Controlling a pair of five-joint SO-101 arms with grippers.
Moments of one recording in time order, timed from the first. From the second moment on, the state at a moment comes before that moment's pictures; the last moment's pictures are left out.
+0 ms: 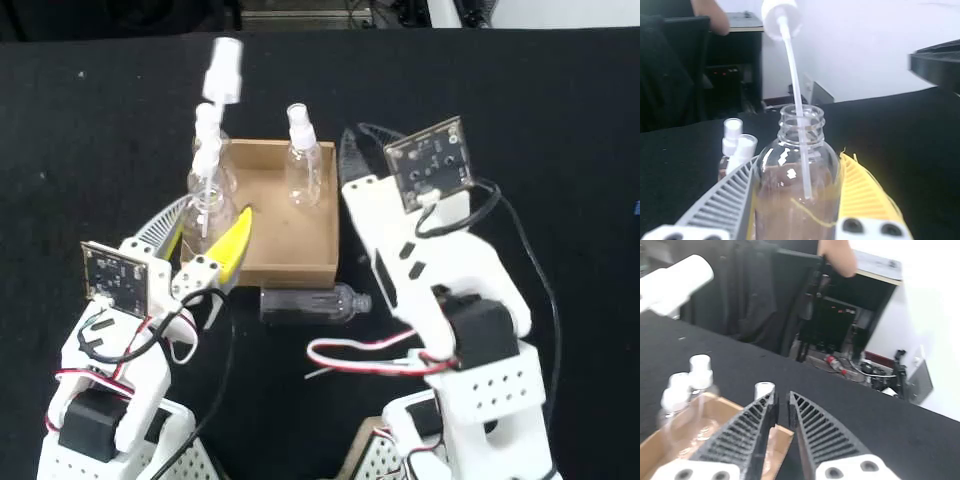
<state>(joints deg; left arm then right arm) 13.8 -96.9 65.5 44.5 0.0 -13.9 -57.5 39.5 39.9 11.5</state>
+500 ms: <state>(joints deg) 19.1 -96.9 65.5 44.4 0.0 -18.2 -56.7 62.6 -1.2 11.5</state>
